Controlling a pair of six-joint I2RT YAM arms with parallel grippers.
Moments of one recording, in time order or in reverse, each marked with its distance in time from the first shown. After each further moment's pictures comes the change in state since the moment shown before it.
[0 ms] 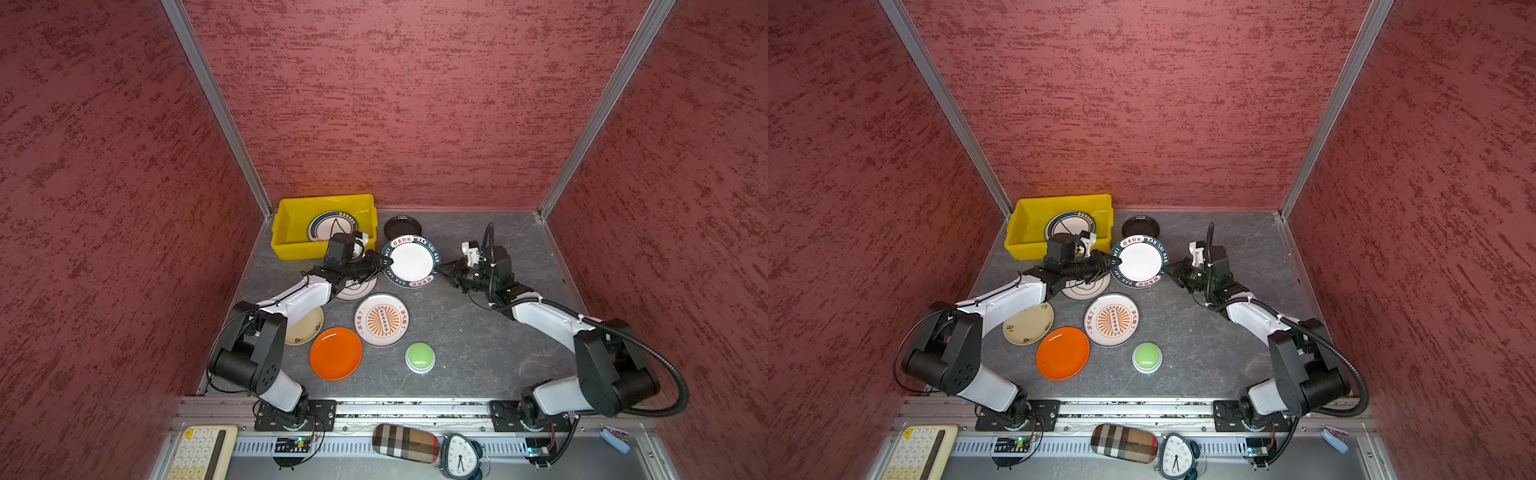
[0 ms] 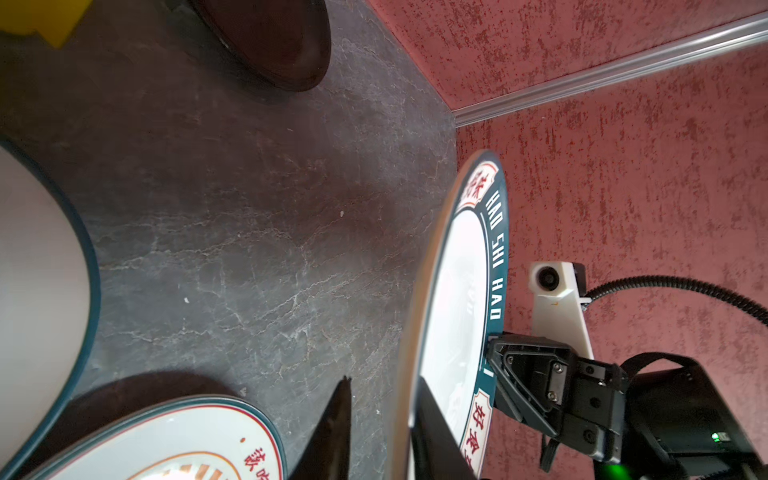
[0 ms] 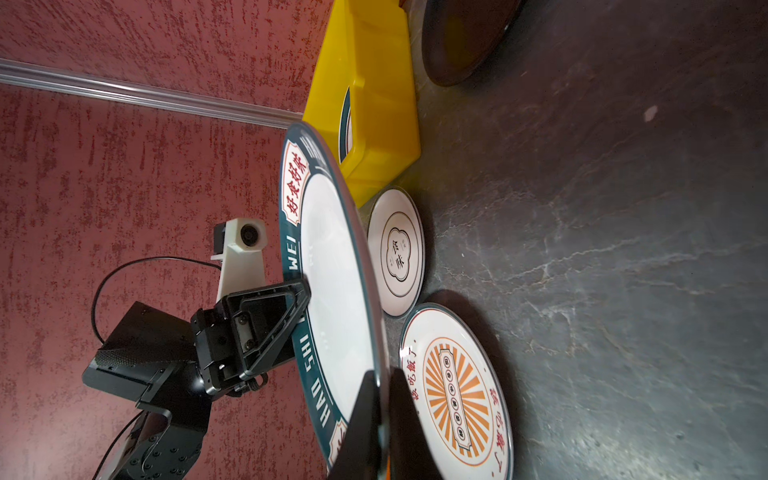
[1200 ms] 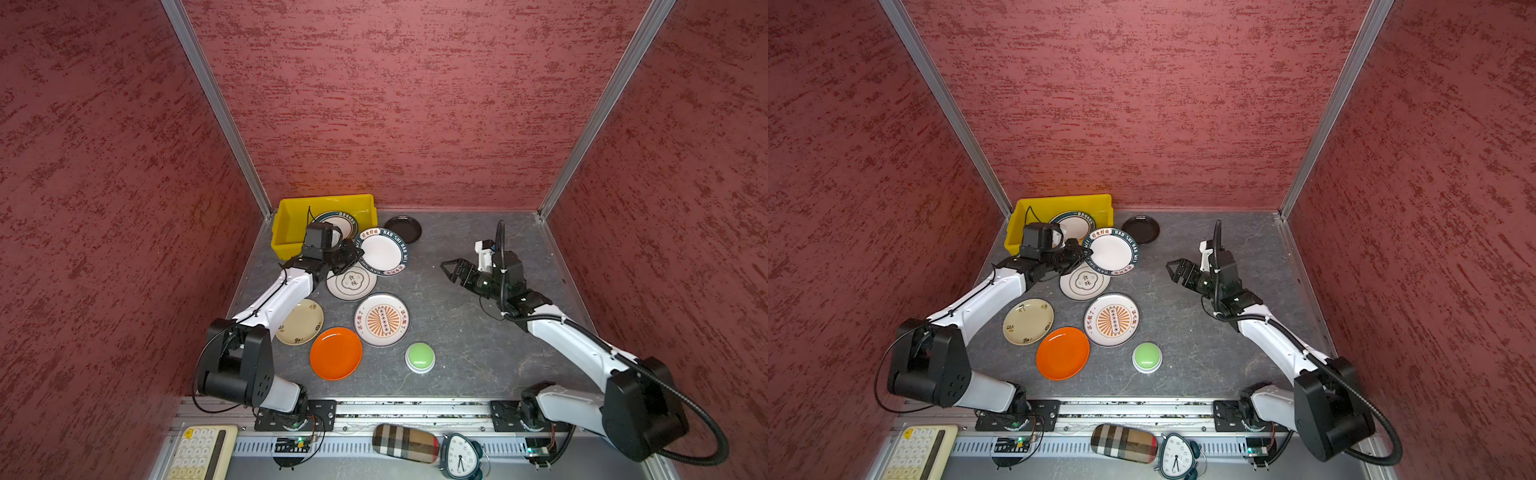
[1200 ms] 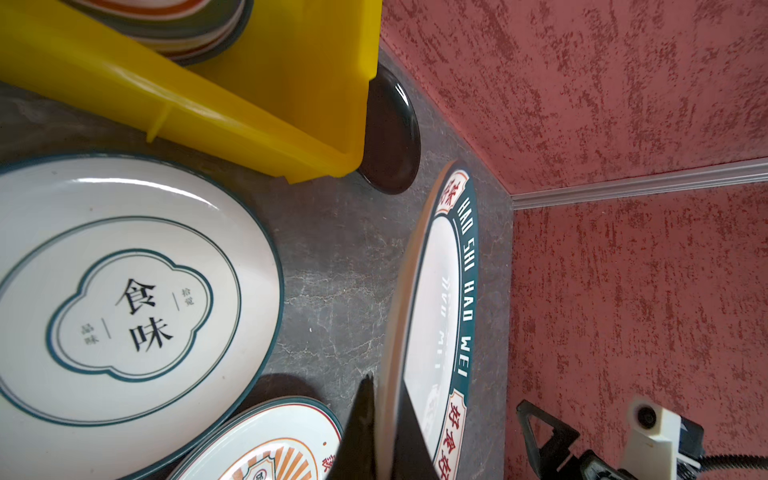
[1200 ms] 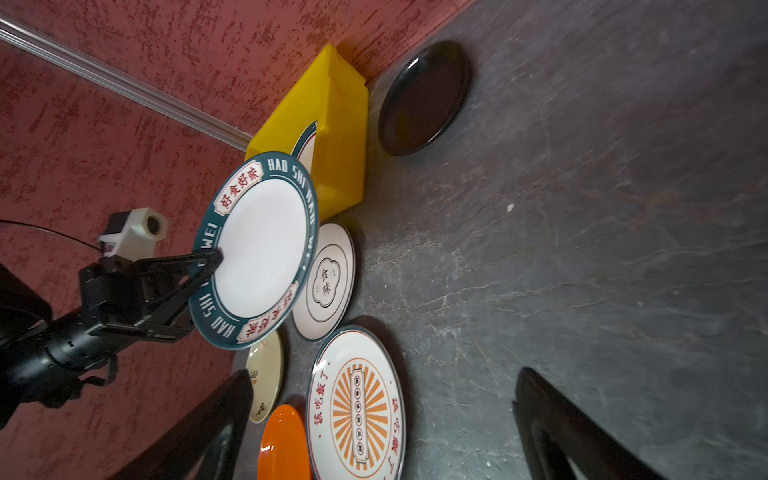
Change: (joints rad) left arm 0.160 -0.100 0.136 -0.325 -0.189 0.100; right arm 0.019 -0.260 -0.025 -0.289 0.326 -0.378
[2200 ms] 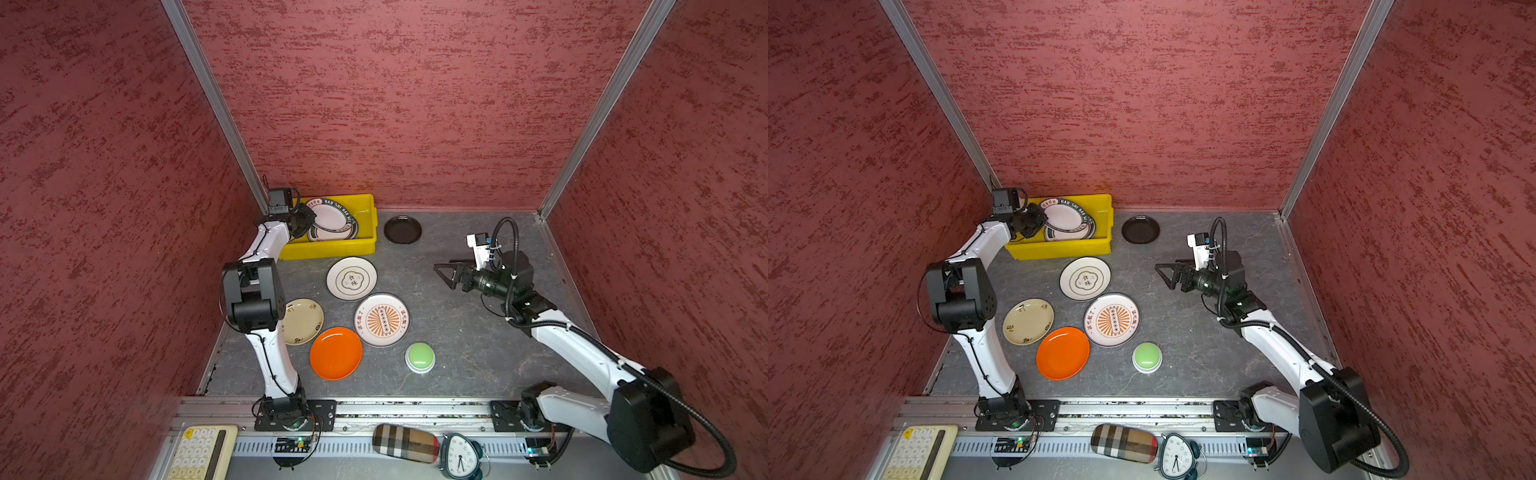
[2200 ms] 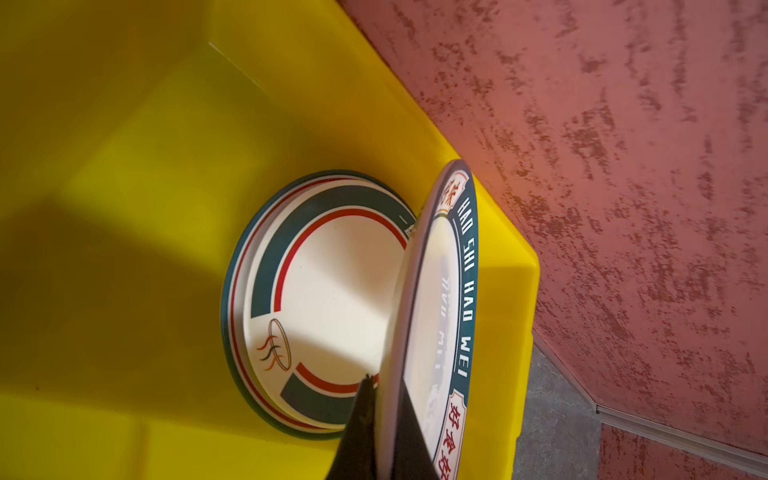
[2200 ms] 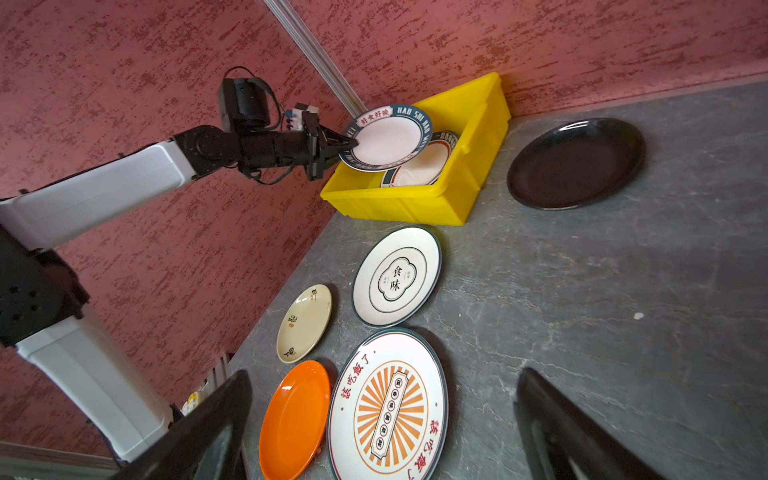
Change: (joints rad) left arm 0.336 0.590 0.635 -0.143 -0.095 0.084; right arm 0.000 -0.019 -0.027 0.261 -0.323 -0.208
